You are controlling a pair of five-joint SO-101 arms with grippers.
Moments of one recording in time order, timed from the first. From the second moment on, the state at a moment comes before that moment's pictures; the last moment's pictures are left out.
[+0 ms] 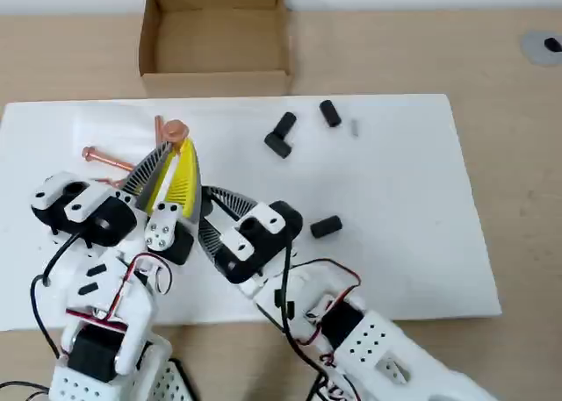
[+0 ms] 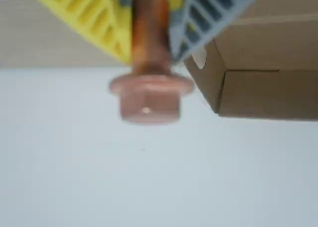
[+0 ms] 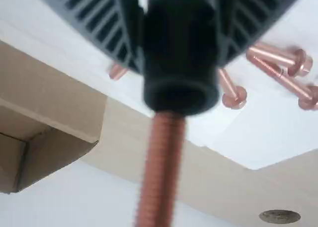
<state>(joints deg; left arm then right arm) 16.2 -104.4 79.7 24.0 1.1 -50.5 -68.4 93.9 -15.5 -6.2</state>
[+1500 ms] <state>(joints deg) 22.9 -104.5 65.7 55.0 1.2 -47.6 -68.7 94.1 -15.5 -6.3</state>
